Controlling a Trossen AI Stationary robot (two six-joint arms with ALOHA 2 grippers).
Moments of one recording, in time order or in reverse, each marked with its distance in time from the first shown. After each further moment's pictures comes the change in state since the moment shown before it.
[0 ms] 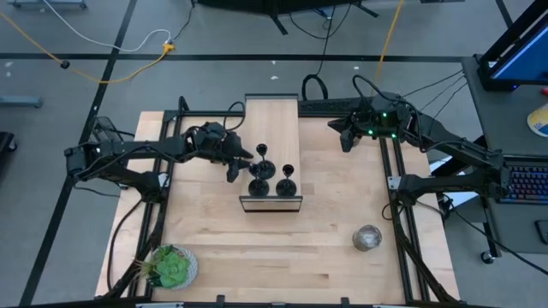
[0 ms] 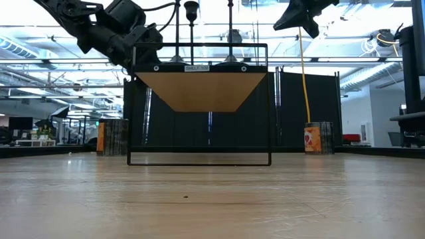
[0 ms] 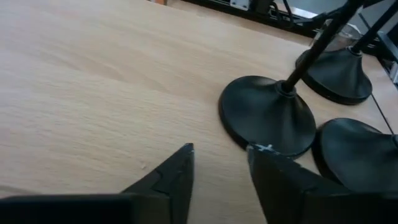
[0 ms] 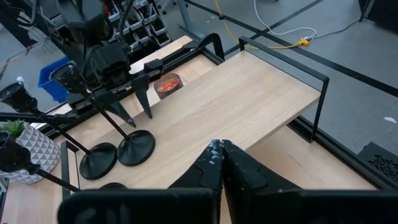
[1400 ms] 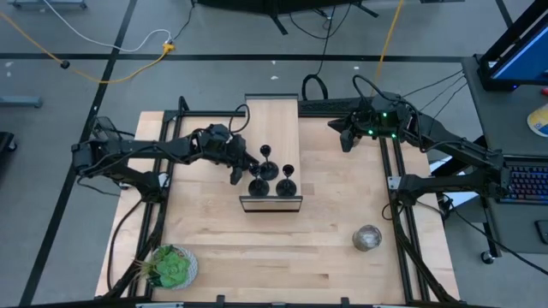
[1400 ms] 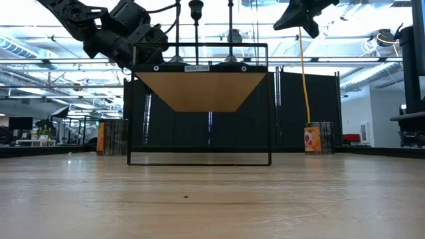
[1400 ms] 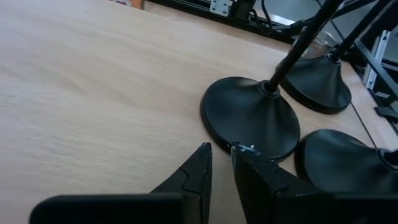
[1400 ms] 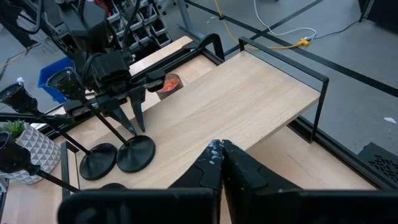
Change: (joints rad) left arm -0.026 0.076 0.001 0.090 0.062 -0.029; right arm 0.000 0.000 0.000 0.001 0.000 0.000
